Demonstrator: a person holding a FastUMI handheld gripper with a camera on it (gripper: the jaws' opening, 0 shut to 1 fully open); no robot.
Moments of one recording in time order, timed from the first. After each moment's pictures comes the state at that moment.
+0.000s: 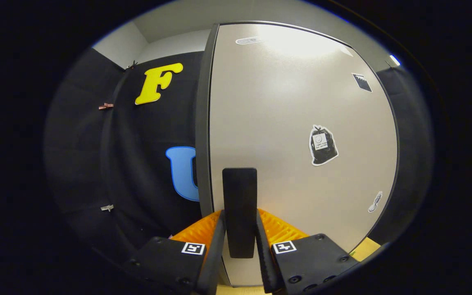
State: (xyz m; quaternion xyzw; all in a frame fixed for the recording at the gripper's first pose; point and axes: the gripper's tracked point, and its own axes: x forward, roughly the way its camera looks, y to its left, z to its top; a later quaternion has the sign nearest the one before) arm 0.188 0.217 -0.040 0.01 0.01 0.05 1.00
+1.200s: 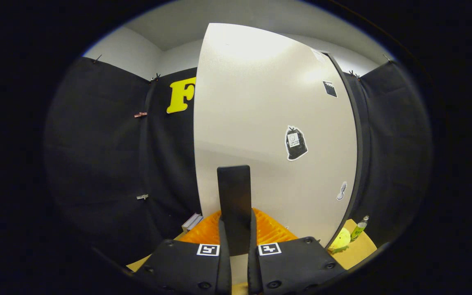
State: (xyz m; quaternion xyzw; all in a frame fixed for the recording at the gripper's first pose) arm 0.054 0.175 -0.009 0.03 0.02 0.16 0.99
